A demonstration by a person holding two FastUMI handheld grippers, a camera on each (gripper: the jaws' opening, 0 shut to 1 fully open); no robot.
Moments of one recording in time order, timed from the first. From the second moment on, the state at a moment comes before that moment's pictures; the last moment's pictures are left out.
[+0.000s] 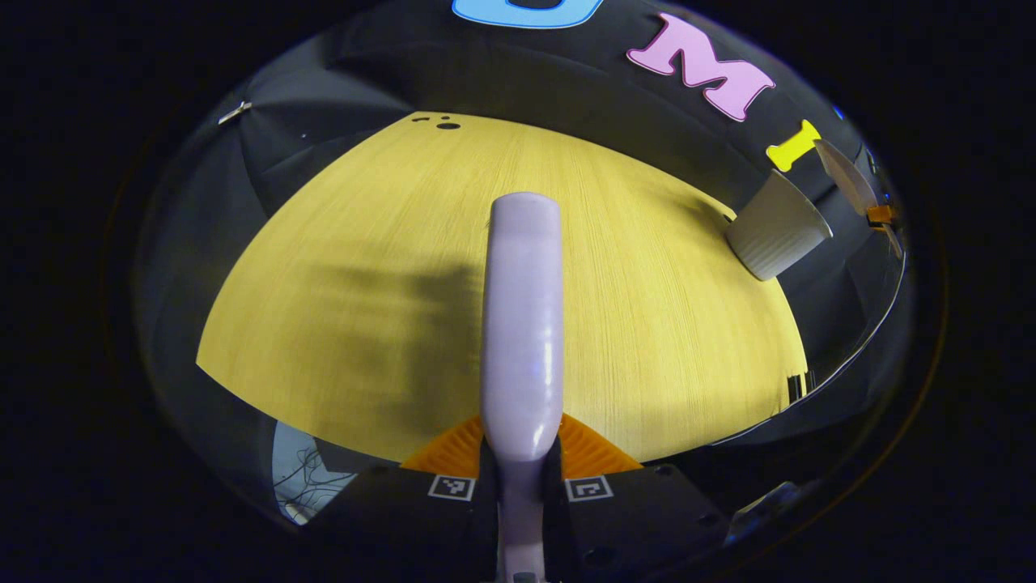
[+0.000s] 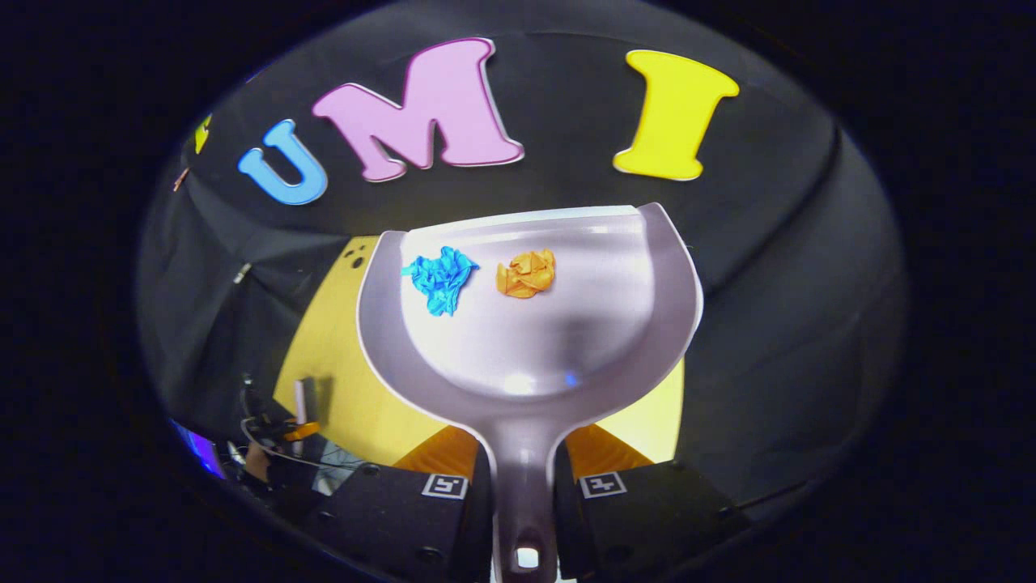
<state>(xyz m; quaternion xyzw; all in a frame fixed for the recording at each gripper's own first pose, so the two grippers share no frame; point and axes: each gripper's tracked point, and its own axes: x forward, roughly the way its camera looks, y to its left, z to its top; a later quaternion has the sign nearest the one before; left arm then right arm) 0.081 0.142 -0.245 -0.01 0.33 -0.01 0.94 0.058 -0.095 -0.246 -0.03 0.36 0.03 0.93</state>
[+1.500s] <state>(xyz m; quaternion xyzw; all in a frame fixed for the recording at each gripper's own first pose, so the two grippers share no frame) 0.127 0.064 -0.228 0.02 0.36 0.01 0.93 0.085 -0.128 -0.192 -0.54 0.28 -0.08 0.79</state>
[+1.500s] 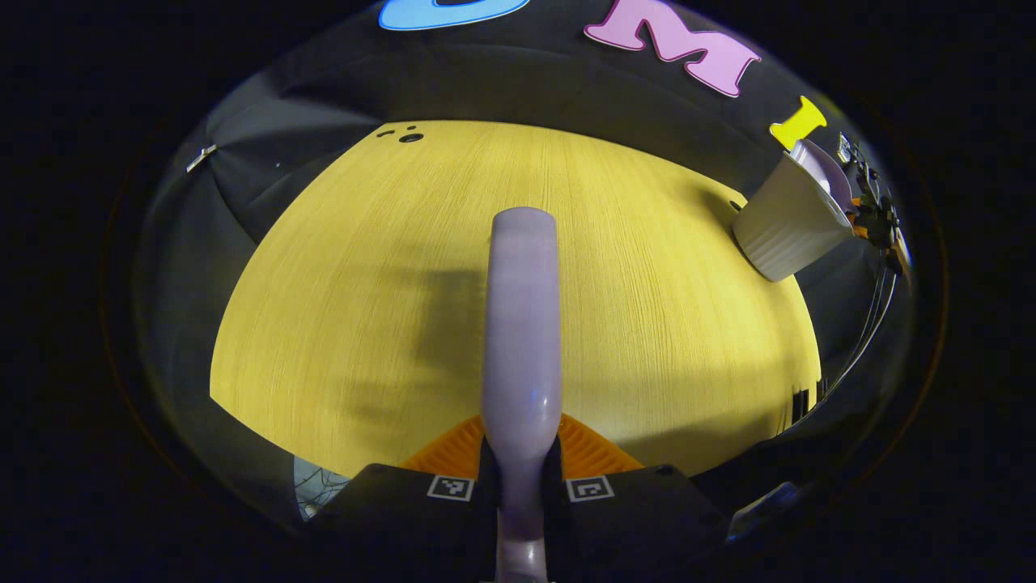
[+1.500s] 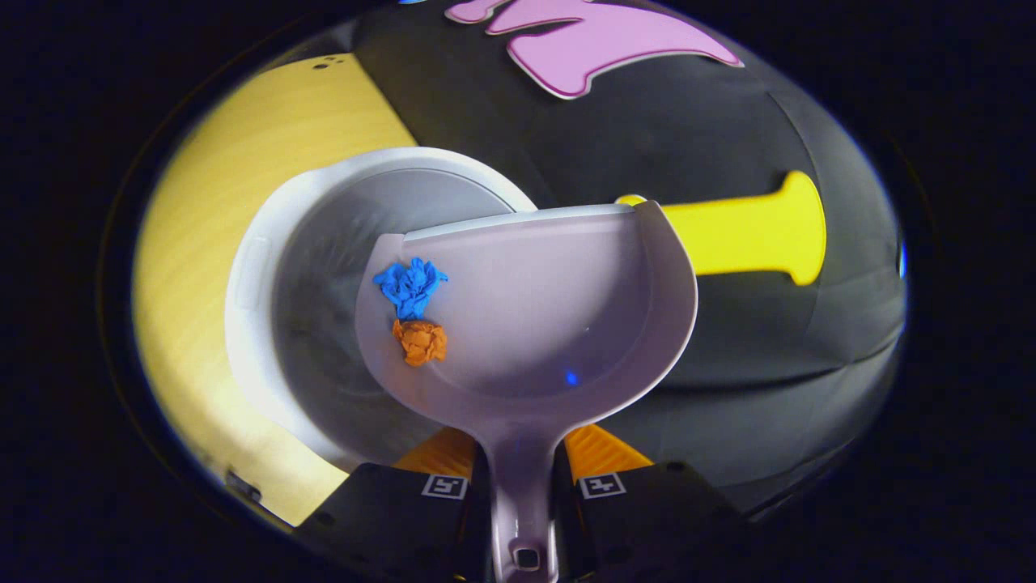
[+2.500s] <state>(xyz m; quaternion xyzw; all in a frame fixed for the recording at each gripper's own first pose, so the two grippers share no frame) 0.125 0.063 -0.210 0.02 0.33 0.01 0.94 0.037 -0.151 -0.130 -0.54 0.31 -0.09 0.78</state>
